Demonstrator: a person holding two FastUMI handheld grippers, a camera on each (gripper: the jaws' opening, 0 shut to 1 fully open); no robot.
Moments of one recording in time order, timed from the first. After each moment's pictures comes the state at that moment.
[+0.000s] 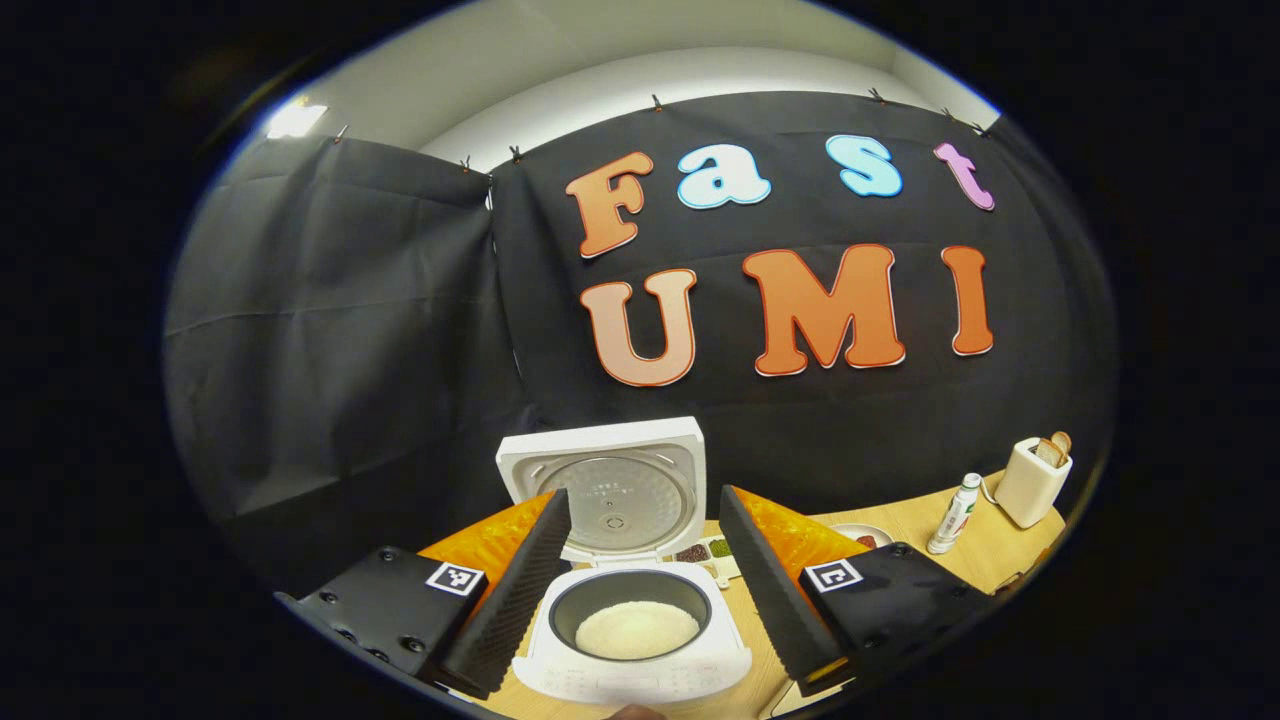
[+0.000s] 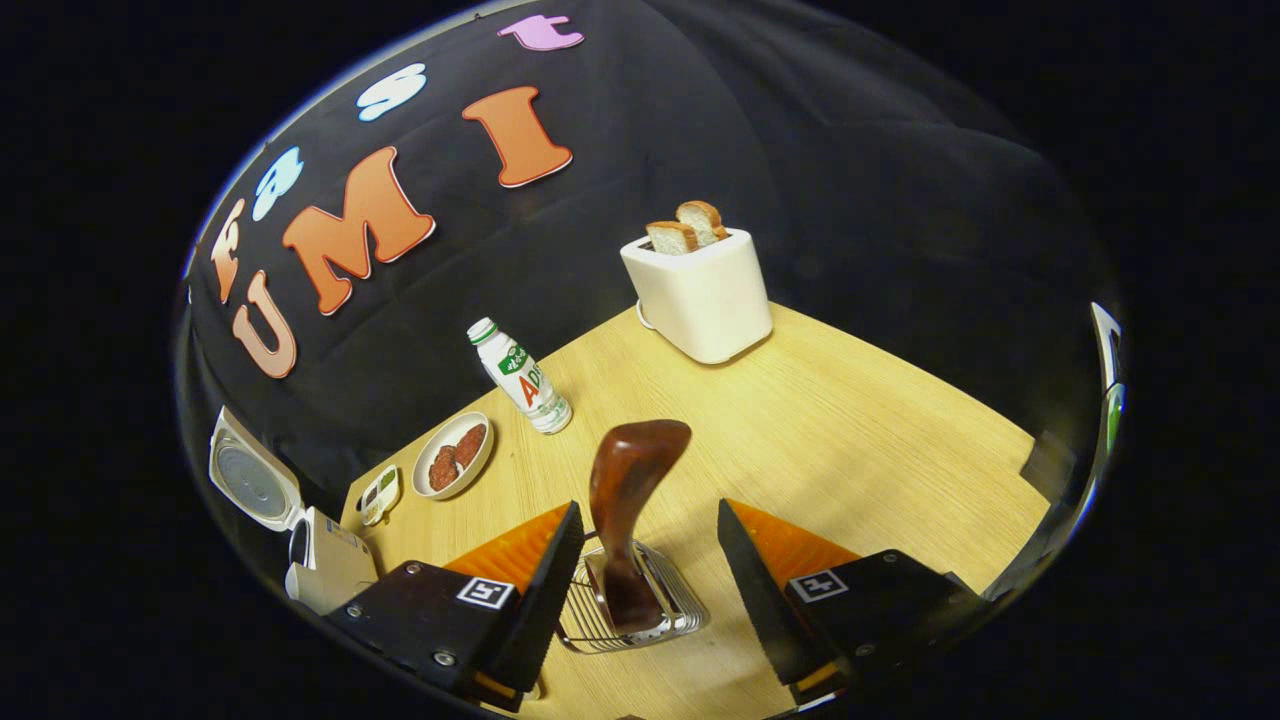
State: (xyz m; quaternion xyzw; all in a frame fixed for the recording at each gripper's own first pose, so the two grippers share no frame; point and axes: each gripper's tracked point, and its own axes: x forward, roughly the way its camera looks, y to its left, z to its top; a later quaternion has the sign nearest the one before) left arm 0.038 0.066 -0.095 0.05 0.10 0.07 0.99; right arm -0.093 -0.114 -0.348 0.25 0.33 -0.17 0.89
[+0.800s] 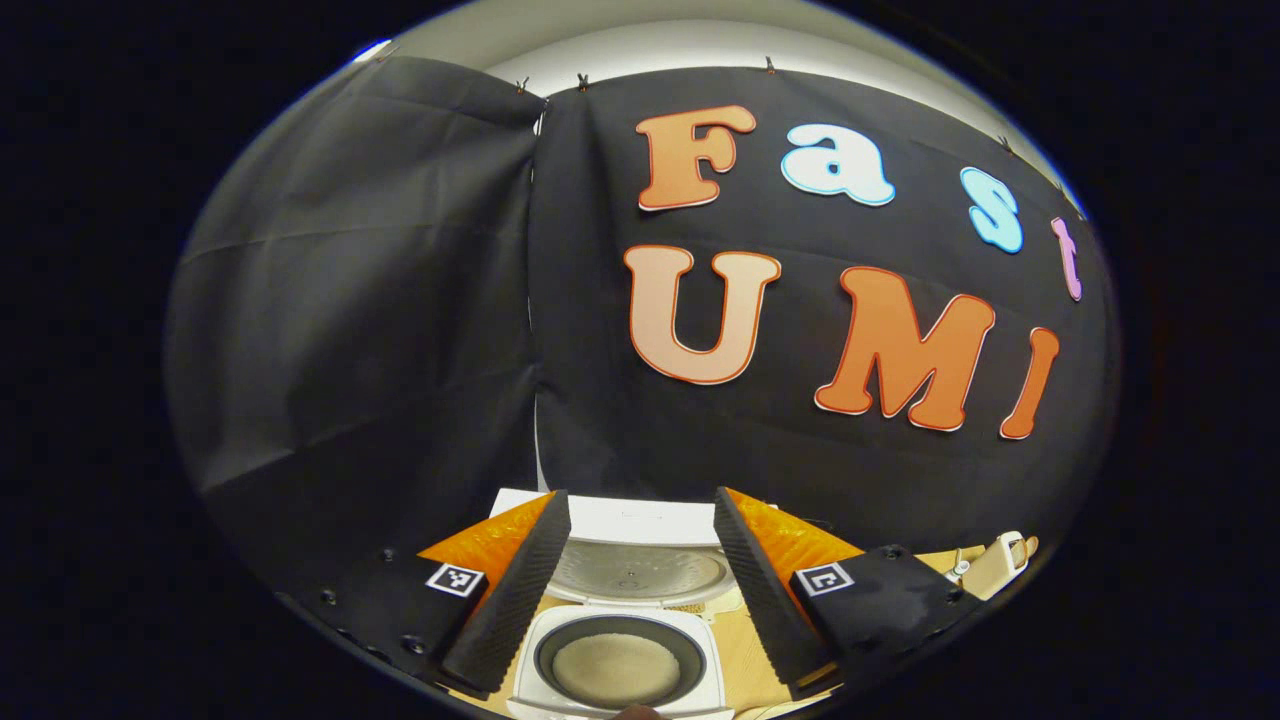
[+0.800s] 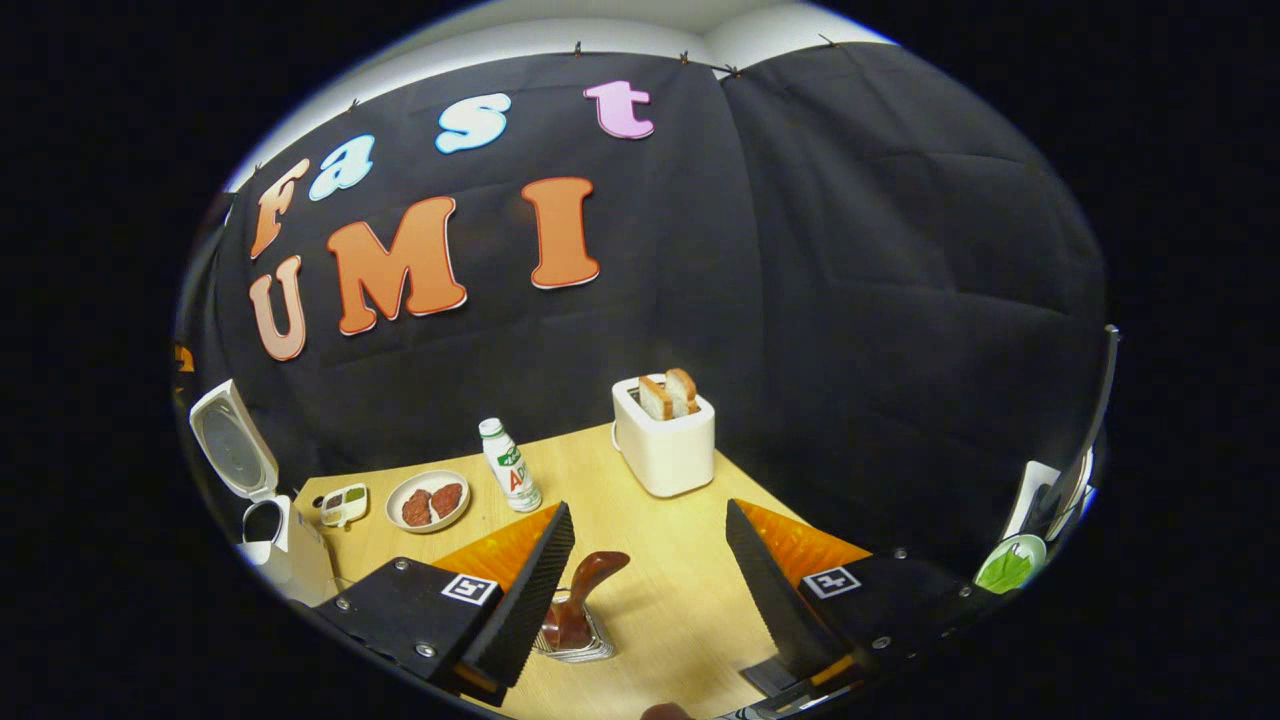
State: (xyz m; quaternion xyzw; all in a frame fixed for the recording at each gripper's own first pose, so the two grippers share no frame) left arm 0.198 0.149 -0.079 -0.06 0.19 0.09 0.98; right arm -0.118 -0.172 -0.186 0.09 0.21 -0.22 0.95
